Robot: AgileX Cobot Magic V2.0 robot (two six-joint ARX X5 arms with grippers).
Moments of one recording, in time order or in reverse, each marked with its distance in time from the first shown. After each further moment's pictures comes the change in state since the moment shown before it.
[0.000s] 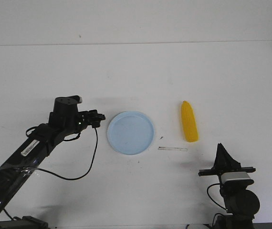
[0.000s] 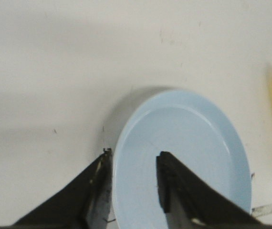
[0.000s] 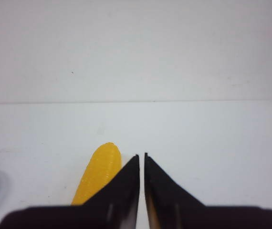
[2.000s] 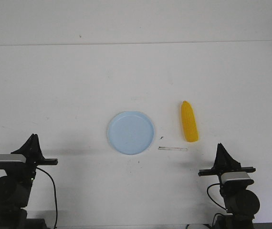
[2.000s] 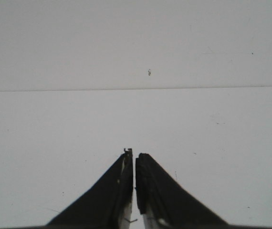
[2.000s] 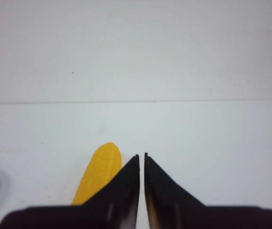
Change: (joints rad) left arm 0.314 -1.062 -0.703 0.294 -0.238 0.454; right arm 0.000 0.000 0.000 0.000 0.000 0.000
